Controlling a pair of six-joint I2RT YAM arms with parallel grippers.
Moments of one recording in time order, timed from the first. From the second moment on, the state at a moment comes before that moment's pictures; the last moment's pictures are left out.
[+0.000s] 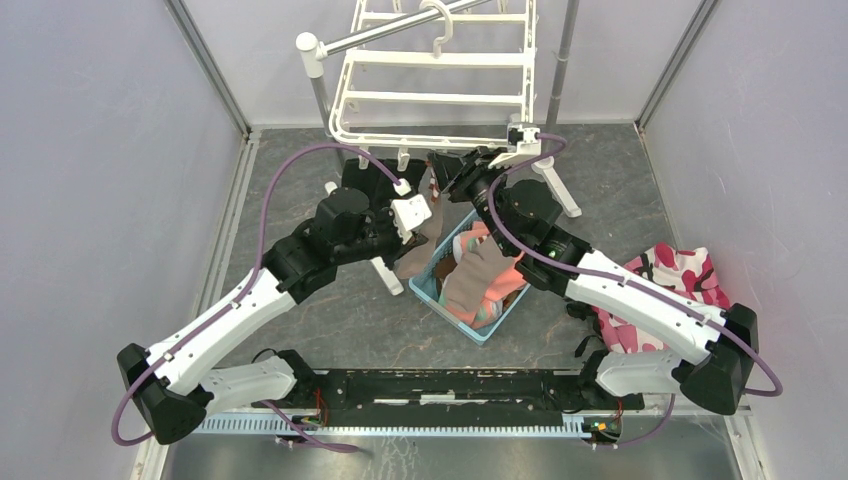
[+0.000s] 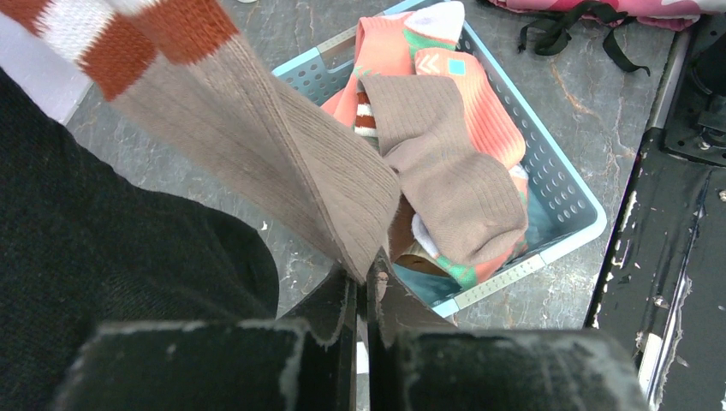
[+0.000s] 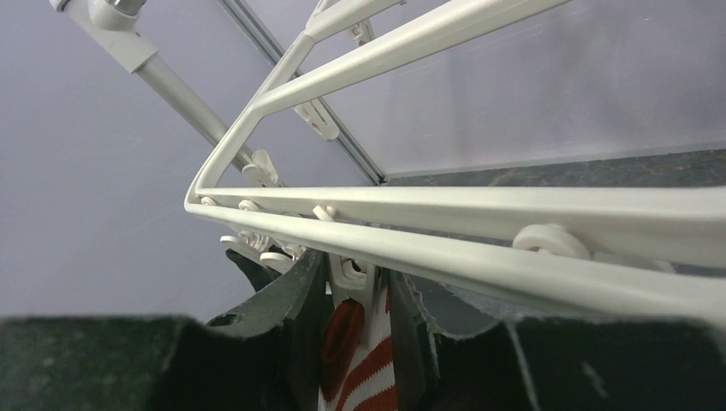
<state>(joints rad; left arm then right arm) -0.78 1.06 1.07 -0.41 0.27 0.31 0.92 1.26 1.14 0.32 0.44 0.53</state>
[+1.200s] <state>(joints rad) -0.78 1.05 0.99 -0.39 0.28 0.31 0.86 1.22 1.08 0.33 0.35 0.59</state>
